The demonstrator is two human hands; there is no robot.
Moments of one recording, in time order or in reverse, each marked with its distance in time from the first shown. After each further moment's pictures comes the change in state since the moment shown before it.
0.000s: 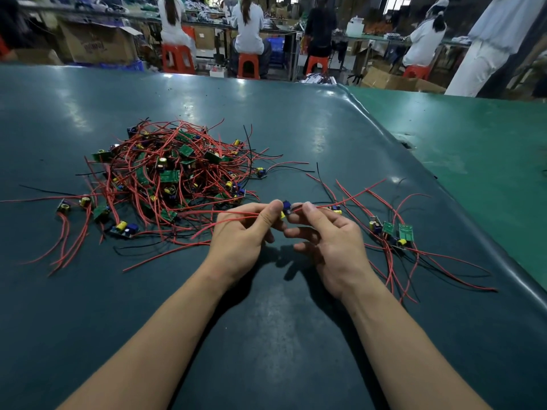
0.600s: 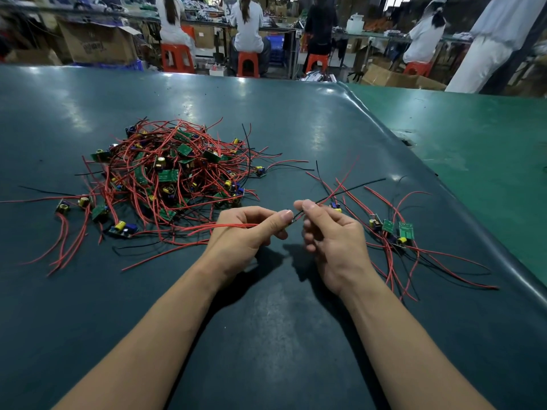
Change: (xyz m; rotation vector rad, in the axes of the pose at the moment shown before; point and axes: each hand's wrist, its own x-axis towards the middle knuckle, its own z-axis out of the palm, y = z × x) left_hand 0.002 0.002 -0.005 -0.049 -0.137 -0.124; right_hand 0.004 0.002 -0.003 0.011 0.030 -0.018
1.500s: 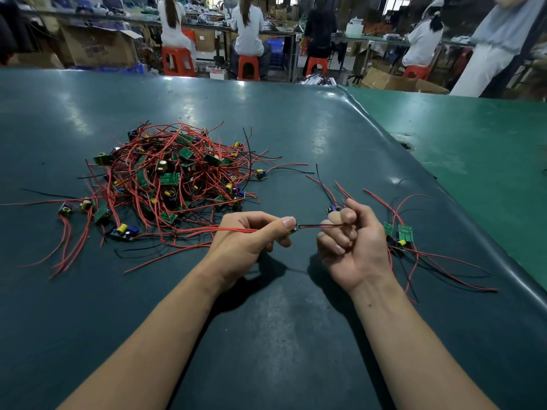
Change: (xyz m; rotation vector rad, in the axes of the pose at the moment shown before) left_hand 0.000 -0.003 -0.001 -0.014 -0.060 0.005; right_hand 0.009 -0.018 -0.018 0.638 -0.007 0.190
